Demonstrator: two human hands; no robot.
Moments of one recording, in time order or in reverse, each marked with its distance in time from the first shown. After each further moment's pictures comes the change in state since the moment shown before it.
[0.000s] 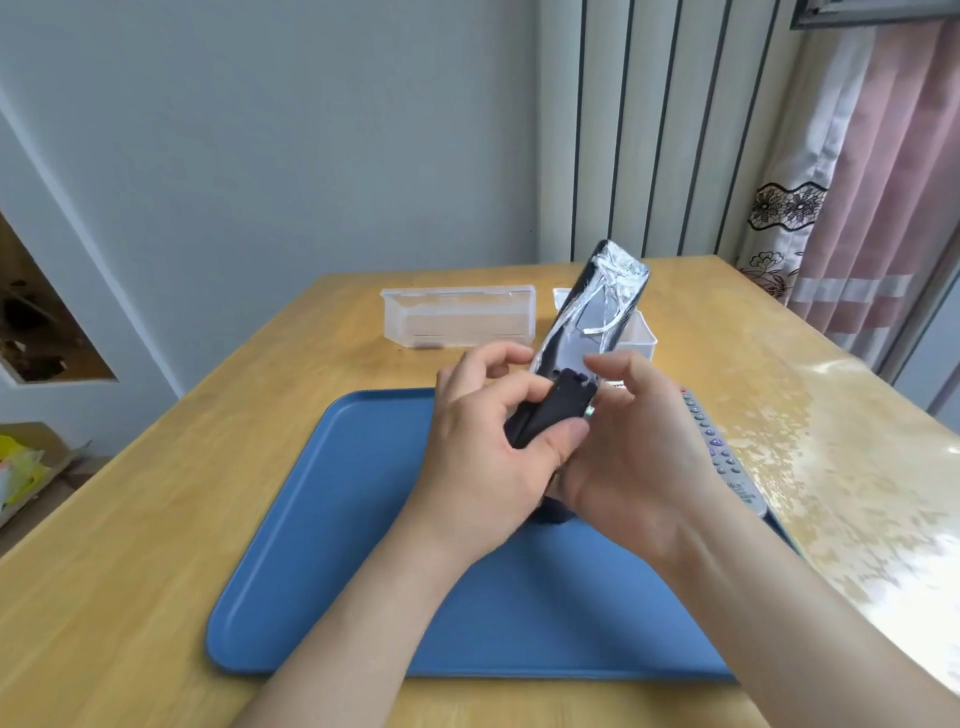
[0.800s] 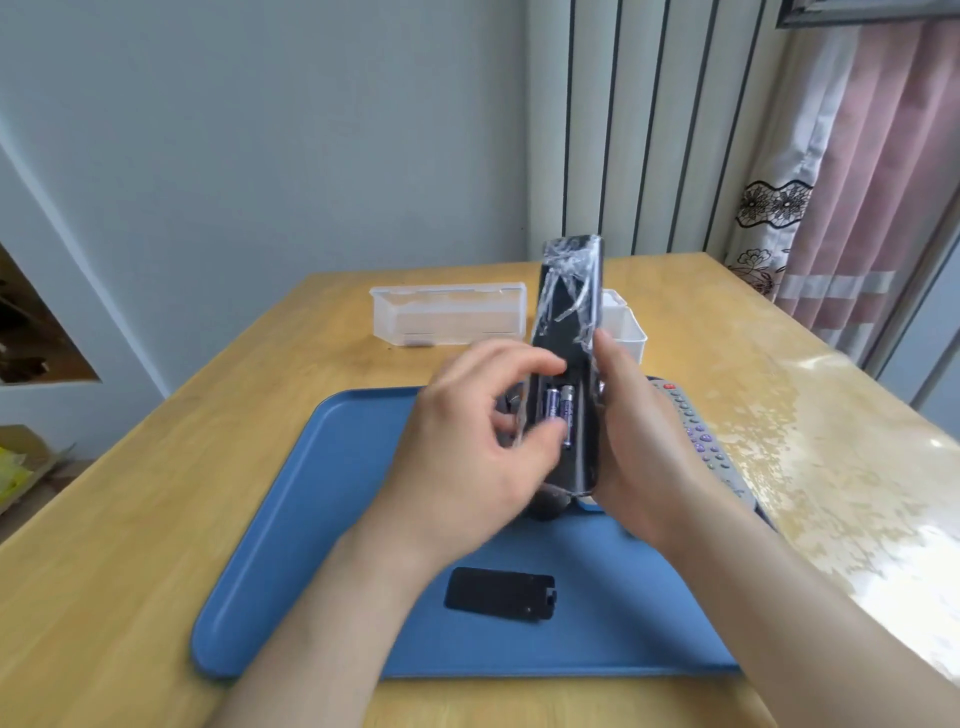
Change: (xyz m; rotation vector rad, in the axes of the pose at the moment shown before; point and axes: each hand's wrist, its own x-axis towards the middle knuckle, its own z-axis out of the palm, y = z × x) left_hand 0.003 0.020 -0.017 0.074 -0.057 0.140; right_hand 0.006 0.000 -0.011 -0.265 0.229 -0.185
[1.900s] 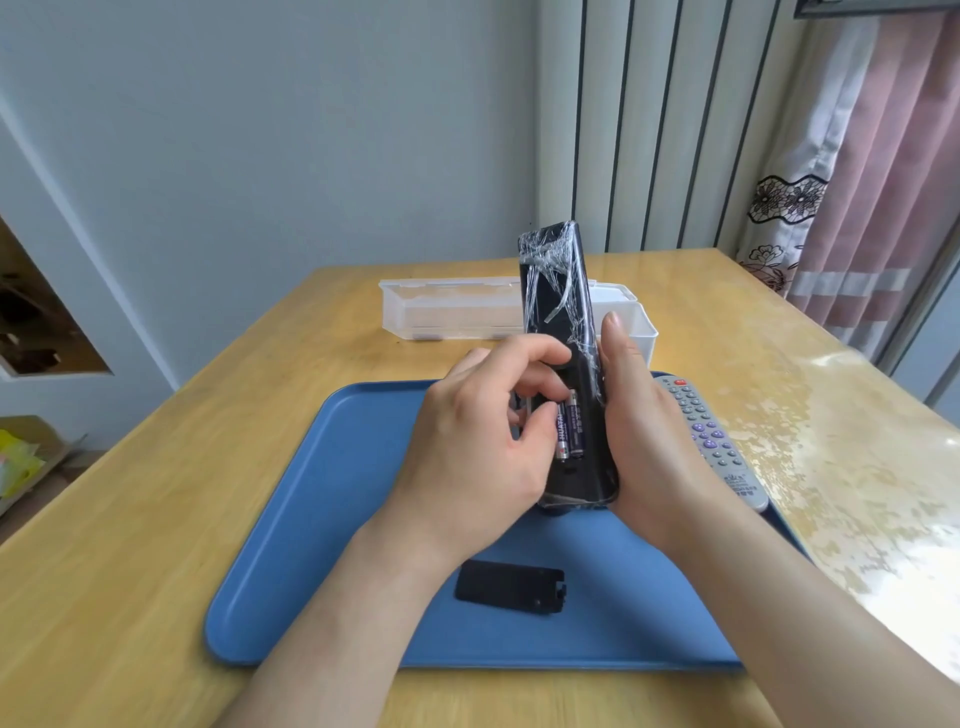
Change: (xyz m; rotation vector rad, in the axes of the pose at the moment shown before) left_hand -0.002 -0.004 0.006 0.024 0.081 0.062; right_hand 0.003 0.009 -0.001 -0.157 -0.014 -0.124
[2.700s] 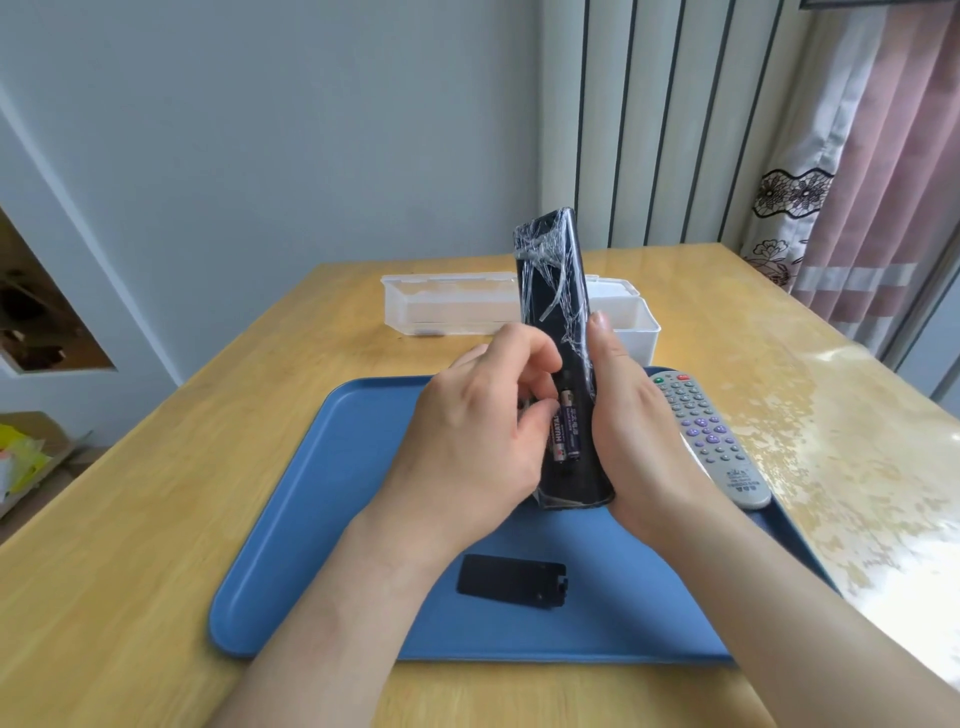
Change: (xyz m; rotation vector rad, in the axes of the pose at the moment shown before) left_hand 0.003 -0.003 -0.004 0.128 -0.062 0.024; right_hand -0.005 0.001 0.009 -0.246 0.062 -0.109
